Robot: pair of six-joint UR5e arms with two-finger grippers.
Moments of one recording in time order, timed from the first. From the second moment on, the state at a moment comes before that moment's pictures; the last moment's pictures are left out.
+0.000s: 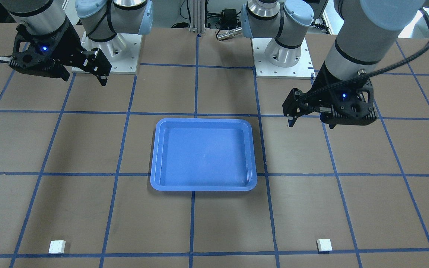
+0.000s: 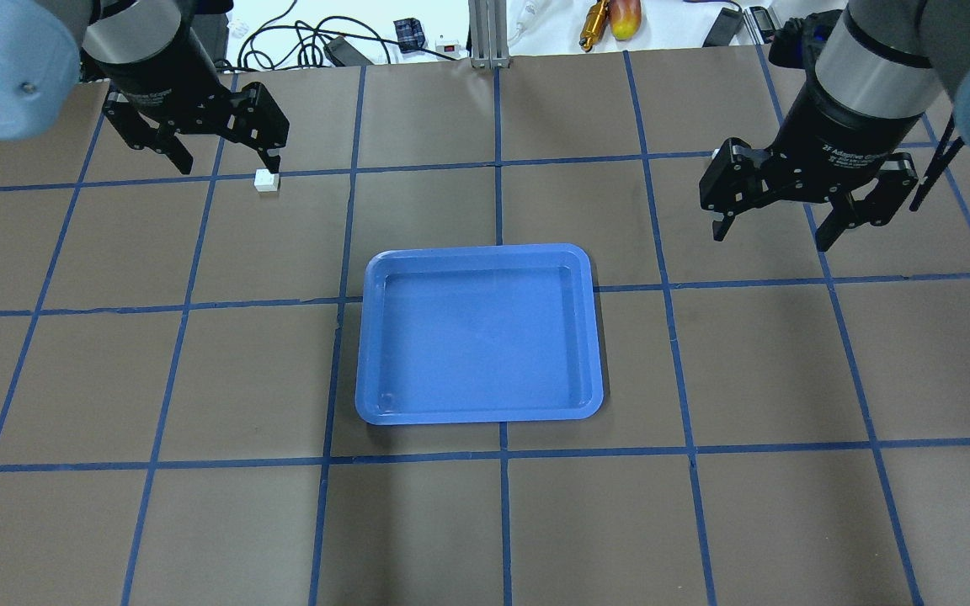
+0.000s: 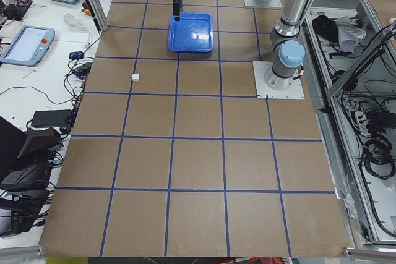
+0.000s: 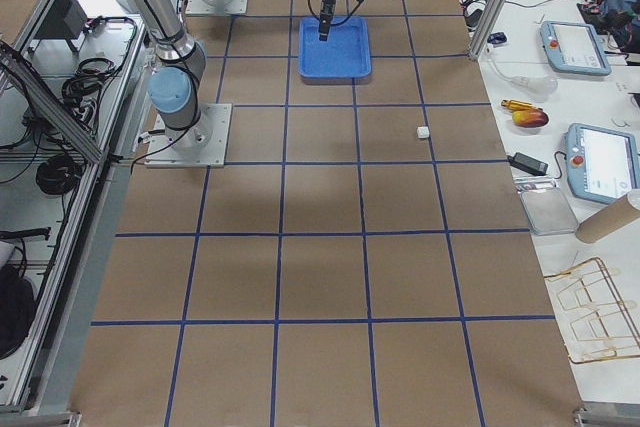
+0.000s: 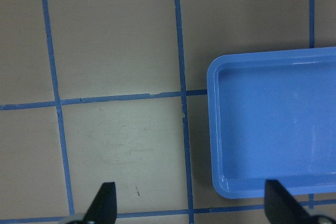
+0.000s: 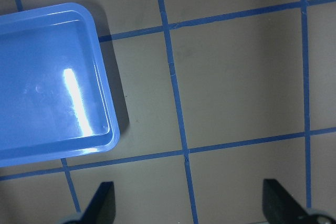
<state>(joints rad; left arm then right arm) -1.54 -1.73 -1.44 -1.51 1.60 0.07 1.53 -1.65 1.64 -1.48 -1.54 0.10</state>
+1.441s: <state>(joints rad) -1.39 -2.34 -1.20 -1.16 1.63 0.27 1.48 -1.56 1.63 -1.63 -1.53 -0.32</state>
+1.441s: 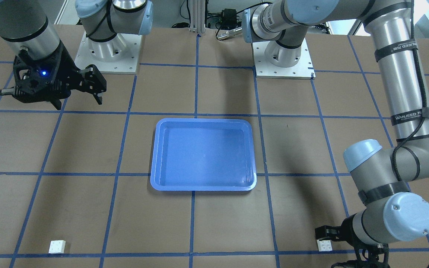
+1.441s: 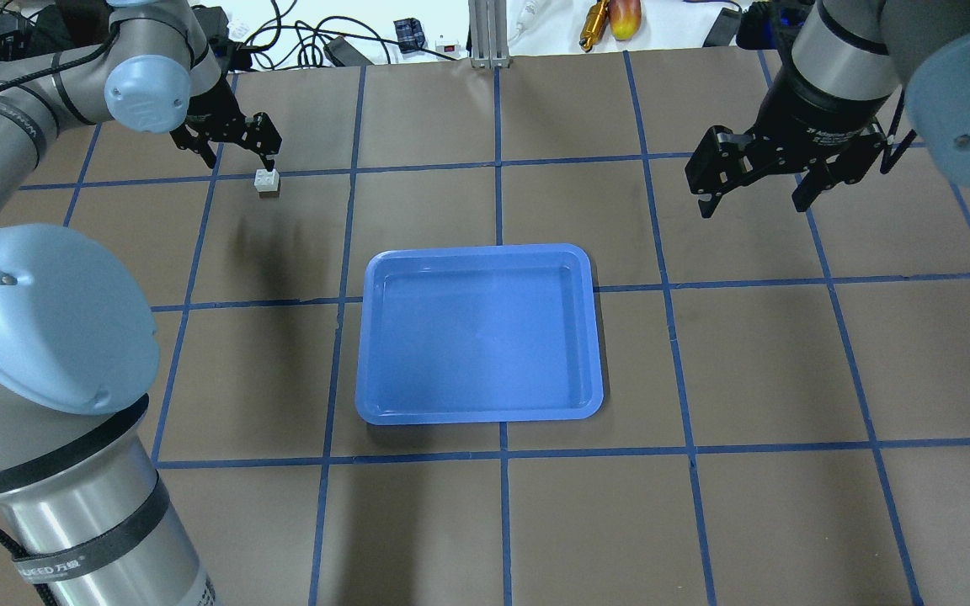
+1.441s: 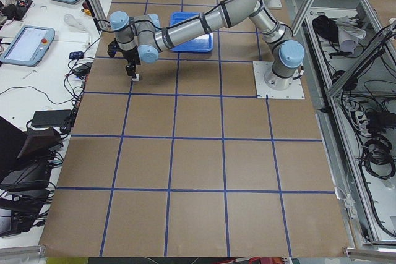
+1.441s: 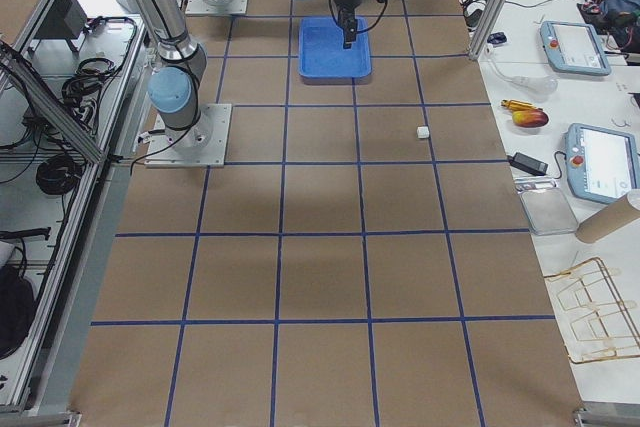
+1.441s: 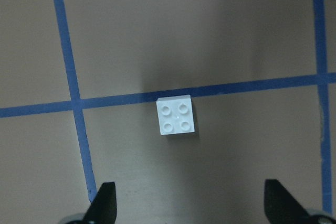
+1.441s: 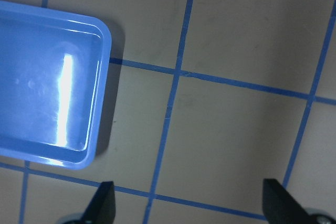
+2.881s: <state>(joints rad) -1.40 -2.39 -1.20 -1.13 1.57 0.13 1.13 -1.27 1.55 -1.63 -1.36 -1.55</state>
